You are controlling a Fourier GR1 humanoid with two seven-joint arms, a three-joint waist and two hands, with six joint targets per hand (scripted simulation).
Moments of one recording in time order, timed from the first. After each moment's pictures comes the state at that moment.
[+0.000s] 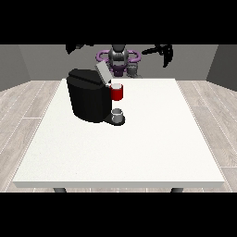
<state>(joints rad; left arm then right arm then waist) -0.66 0.11 0.37 -0.69 -0.30 -0.26 -0.25 -0.16 -0.15 -0.06 -1.45 -0.08 -0.04 0.01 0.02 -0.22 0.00</state>
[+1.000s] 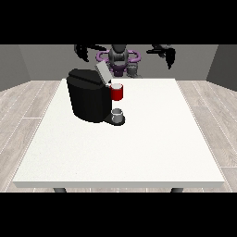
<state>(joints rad) -0.41 0.02 0.27 -1.07 -0.09 -0.32 -0.14 -0.32 -0.17 -0.06 -1.35 -0.05 0.04 0.01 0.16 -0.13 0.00</state>
